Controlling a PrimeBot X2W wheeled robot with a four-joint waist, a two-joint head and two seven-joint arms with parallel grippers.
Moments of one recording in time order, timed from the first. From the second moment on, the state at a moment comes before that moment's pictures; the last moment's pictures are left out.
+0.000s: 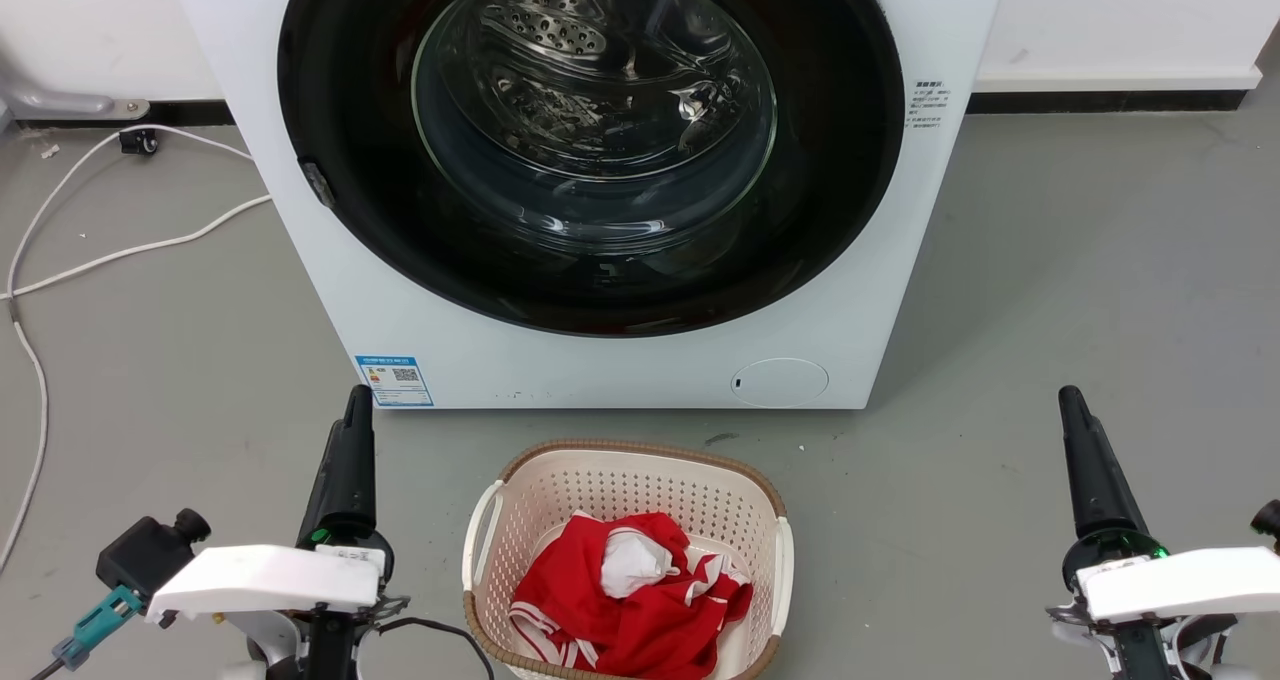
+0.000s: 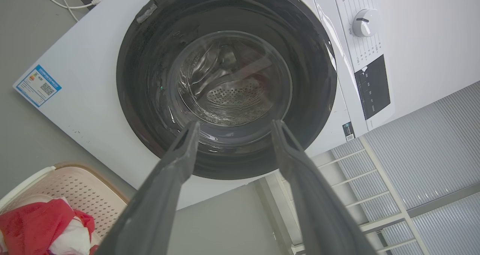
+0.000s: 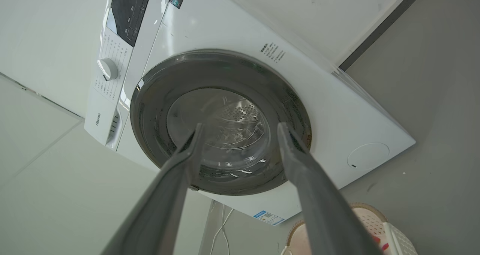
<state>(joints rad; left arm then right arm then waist) -0.07 0.05 0.04 0.09 -1.14 -0.13 -0.04 -0.02 -0.06 -0.05 0.07 1.06 0.13 -0.05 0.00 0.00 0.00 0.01</state>
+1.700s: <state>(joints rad) -0.03 0.10 -0.08 0.05 -0.33 0.02 -0.19 0.05 -0.06 -0.02 0.01 0.28 0.13 -0.11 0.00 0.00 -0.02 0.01</state>
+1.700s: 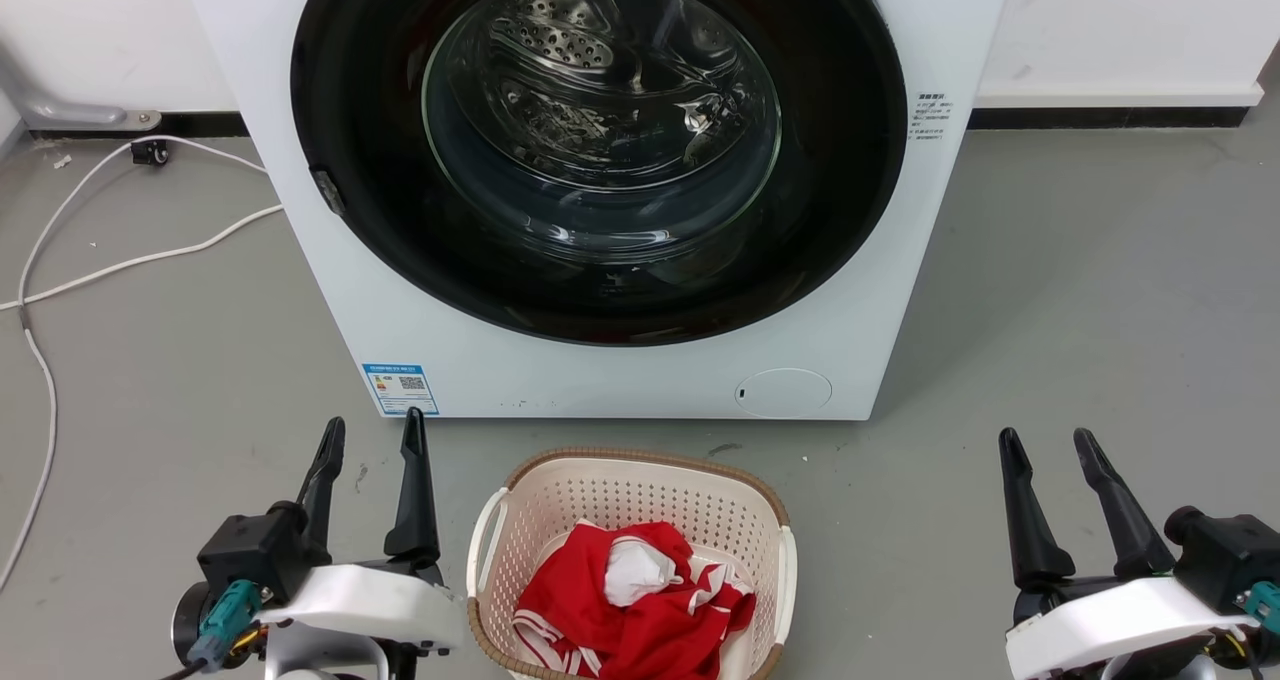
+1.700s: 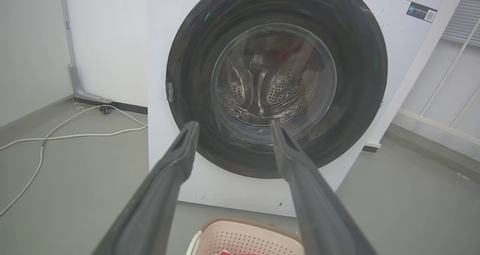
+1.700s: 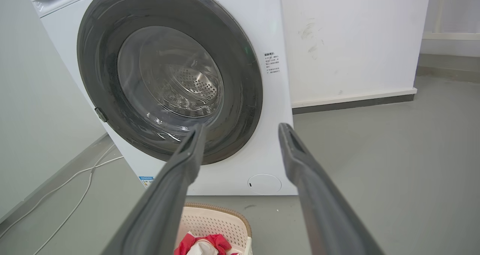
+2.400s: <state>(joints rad) -0.01 0.10 -0.09 0.04 -0.18 0.04 -0.23 0.06 -0.05 -0.02 -0.02 0.14 0.13 -0.11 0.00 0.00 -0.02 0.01</state>
